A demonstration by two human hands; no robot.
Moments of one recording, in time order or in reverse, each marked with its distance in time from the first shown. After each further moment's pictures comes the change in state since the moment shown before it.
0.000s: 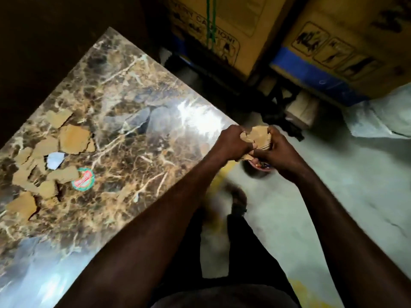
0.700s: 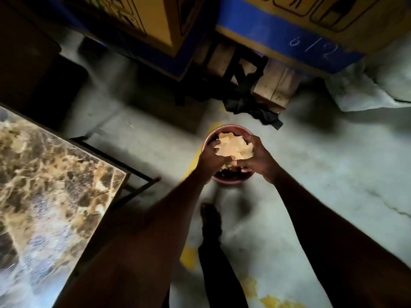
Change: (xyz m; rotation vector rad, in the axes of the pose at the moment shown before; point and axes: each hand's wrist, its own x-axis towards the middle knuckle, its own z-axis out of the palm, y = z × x) left_hand 0.285 -0.142 0.285 -0.262 -0.060 -0.250; right_hand 0.227 0.309 -0.134 -0.046 0.110 0.287
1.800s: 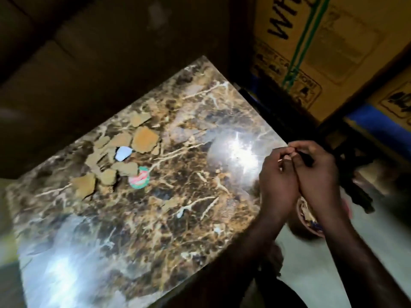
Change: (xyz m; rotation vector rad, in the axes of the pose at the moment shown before) left_hand -0.356 0.108 -0.241 -0.466 0.647 0.438; right_hand -0.323 -0.319 0.195 -0.076 0.174 -0.737
